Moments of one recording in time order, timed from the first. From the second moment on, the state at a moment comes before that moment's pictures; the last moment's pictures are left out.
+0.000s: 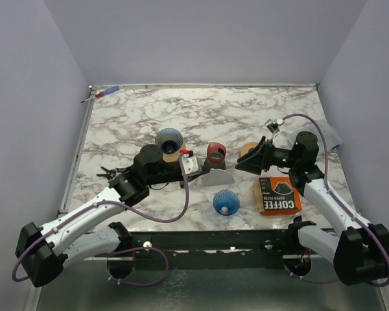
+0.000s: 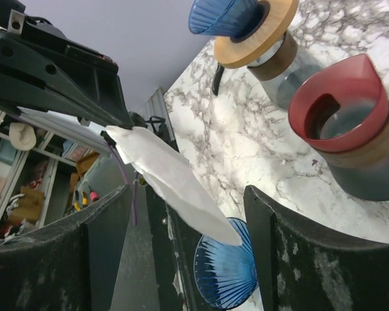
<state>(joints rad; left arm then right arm) -0.81 0.98 0.74 0.04 0.53 0.31 0.14 1.04 0.55 0.34 -1.17 0.62</state>
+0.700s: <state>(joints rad) -0.80 0.87 0.65 0.20 0.56 0.32 0.31 1.09 0.55 0.31 -1.14 0.50</state>
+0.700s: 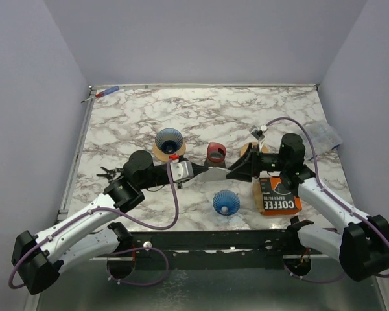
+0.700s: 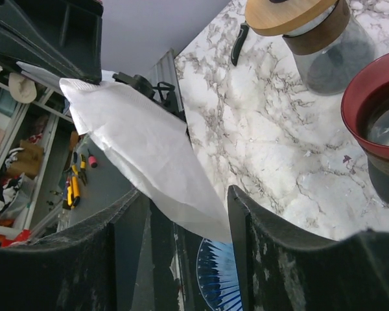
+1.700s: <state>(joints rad) -0.79 0.84 0.64 0.19 0.59 0.34 0.34 1.01 0.61 0.24 -0.96 0.47</state>
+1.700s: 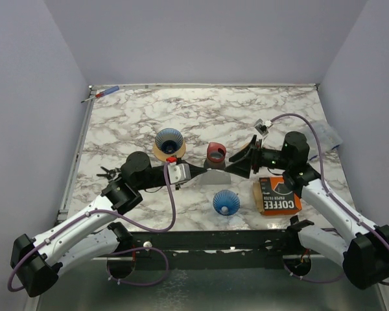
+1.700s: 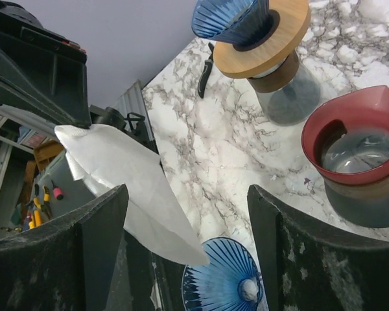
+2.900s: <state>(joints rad) -0.78 0.82 0.62 0.20 0.59 0.32 0.39 0.98 0.58 0.19 -0.86 0.44</state>
